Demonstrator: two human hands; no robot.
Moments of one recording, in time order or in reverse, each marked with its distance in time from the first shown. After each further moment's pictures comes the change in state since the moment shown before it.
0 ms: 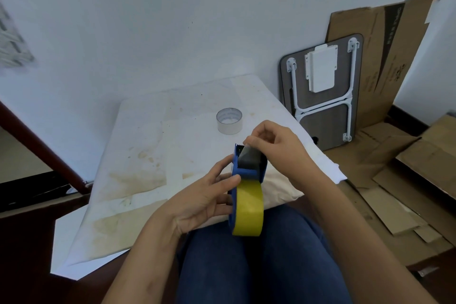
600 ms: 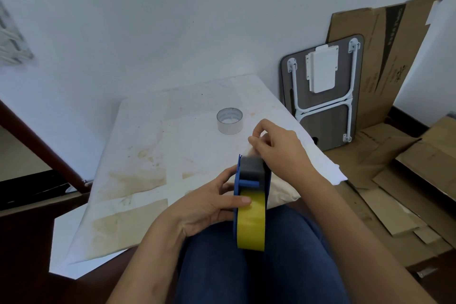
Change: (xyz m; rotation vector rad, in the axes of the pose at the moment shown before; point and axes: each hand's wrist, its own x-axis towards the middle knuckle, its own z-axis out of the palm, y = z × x) left_hand 0.002 -0.007 0.003 0.000 -0.050 -0.083; right_hand 0.003 0.005 0.004 -0.343 0.062 -0.080
